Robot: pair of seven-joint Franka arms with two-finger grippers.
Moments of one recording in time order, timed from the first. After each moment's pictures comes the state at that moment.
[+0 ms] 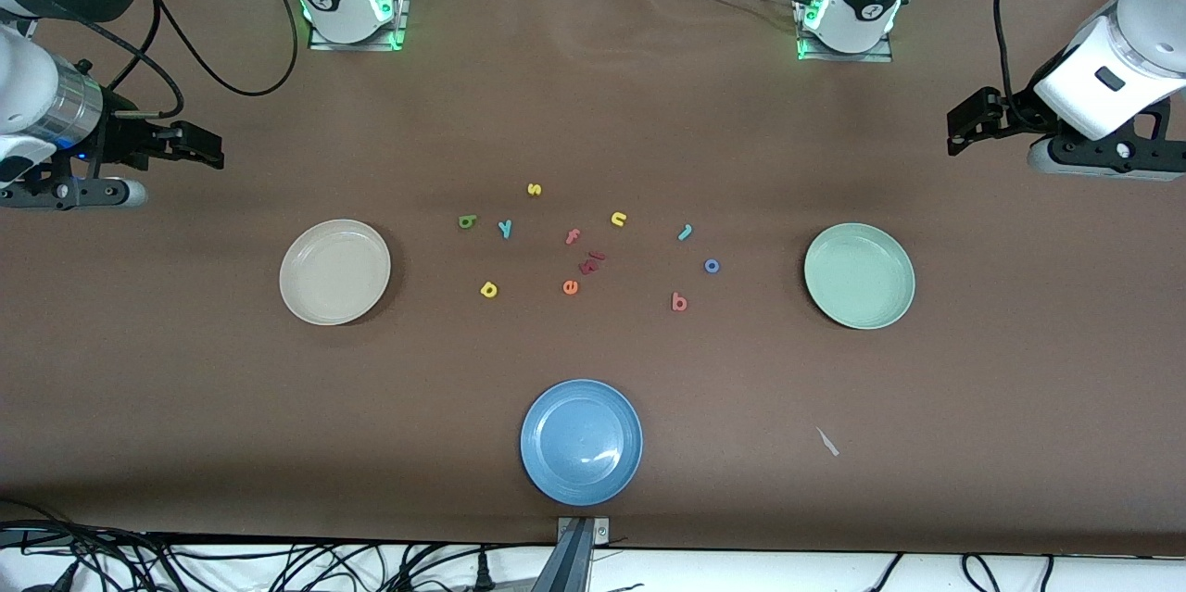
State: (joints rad) left arm -0.03 0.02 -0.09 -1.57 0.00 1.52 -0.06; right arm 0.16 0.07 -0.11 -1.66 -0.02 1.56 0.01
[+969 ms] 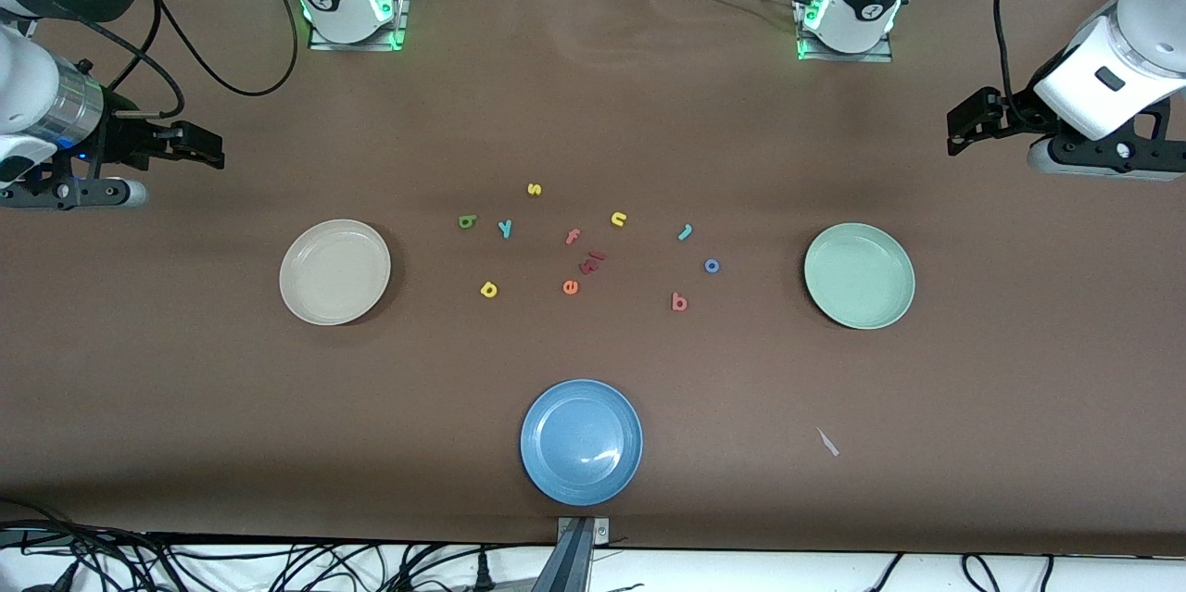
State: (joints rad) left arm -0.03 0.02 -0.09 -1.57 0.00 1.52 -0.06; right arm 0.16 0.07 -0.11 -1.66 -0.02 1.57 0.01
